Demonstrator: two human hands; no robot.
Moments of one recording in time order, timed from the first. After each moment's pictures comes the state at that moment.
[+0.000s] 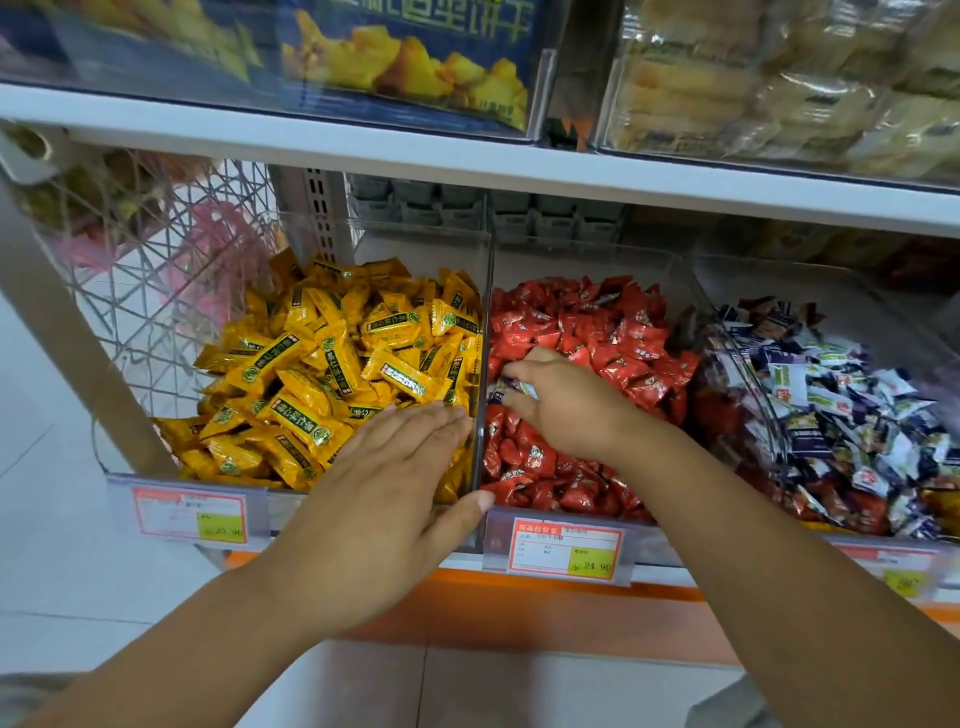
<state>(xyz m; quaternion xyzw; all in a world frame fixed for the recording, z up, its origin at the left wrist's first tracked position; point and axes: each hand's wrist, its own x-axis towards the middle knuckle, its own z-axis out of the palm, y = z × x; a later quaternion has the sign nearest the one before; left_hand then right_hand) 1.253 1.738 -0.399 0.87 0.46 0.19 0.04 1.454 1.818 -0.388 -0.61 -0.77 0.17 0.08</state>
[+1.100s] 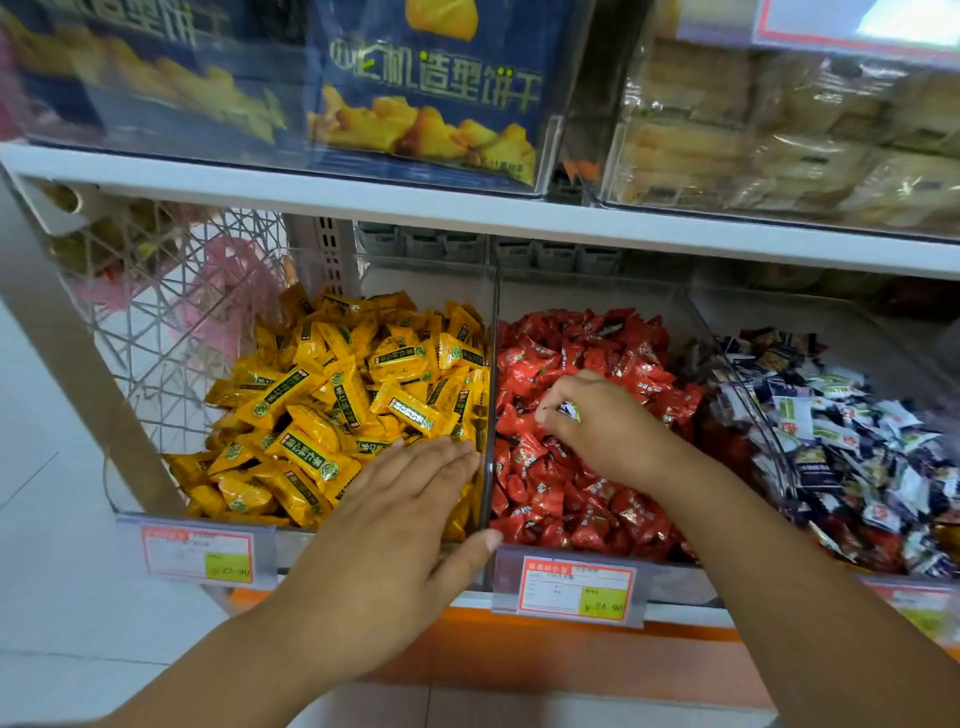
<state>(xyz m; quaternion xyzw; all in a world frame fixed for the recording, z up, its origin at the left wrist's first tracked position) 1.250 1.740 -0.403 0.87 0.46 0.20 0.02 1.474 1.811 -0.378 -0.65 -0.72 0.19 0.17</state>
